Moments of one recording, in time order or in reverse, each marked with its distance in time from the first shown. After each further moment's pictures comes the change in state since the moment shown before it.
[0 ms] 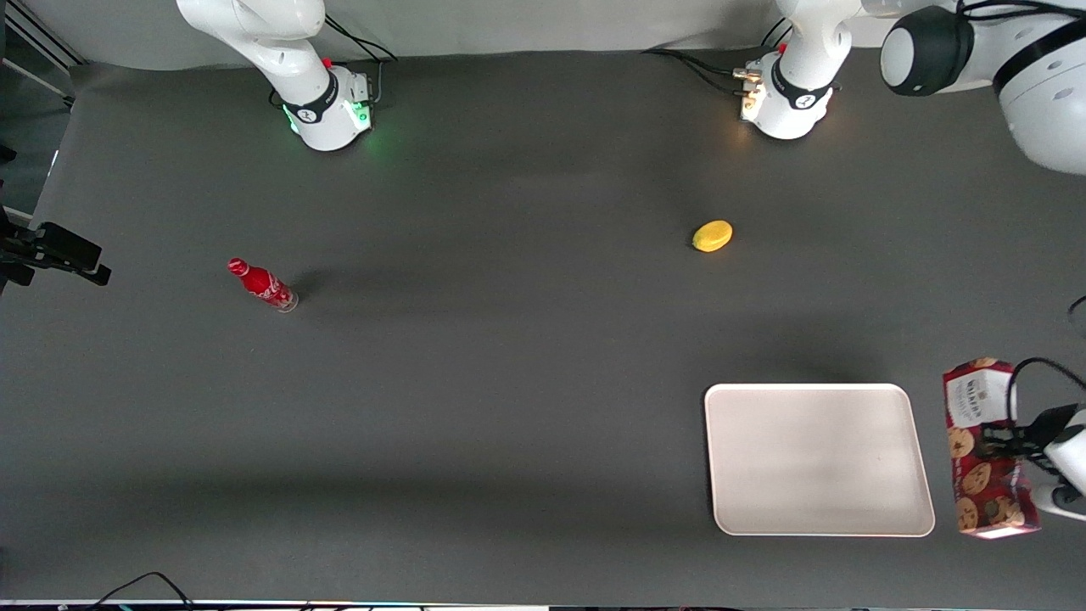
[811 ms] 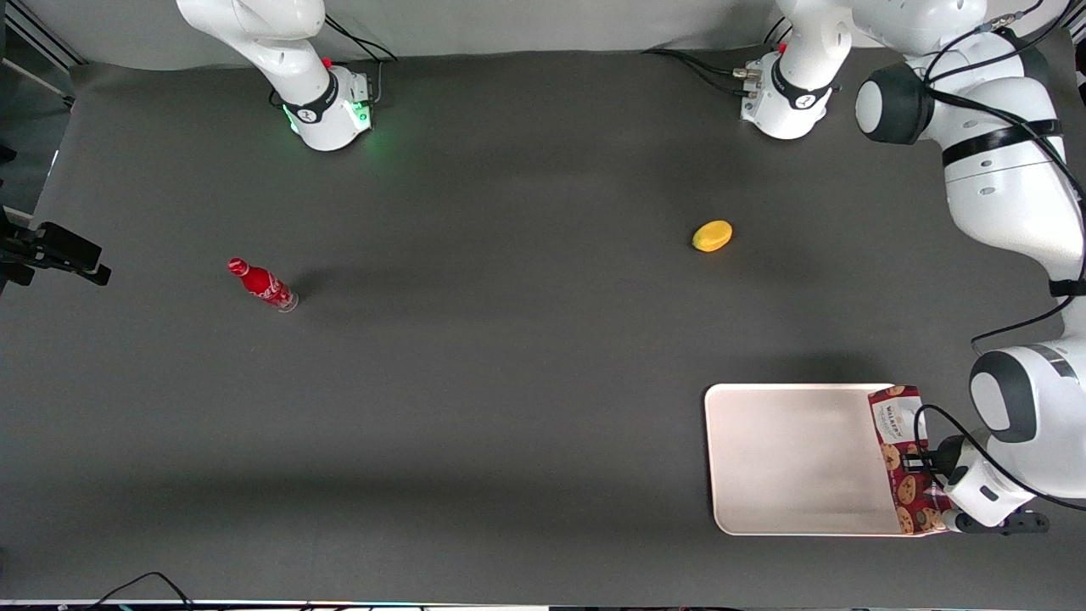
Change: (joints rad) arm -0.016 0.199 0.007 -0.036 0.001 0.165 -0.228
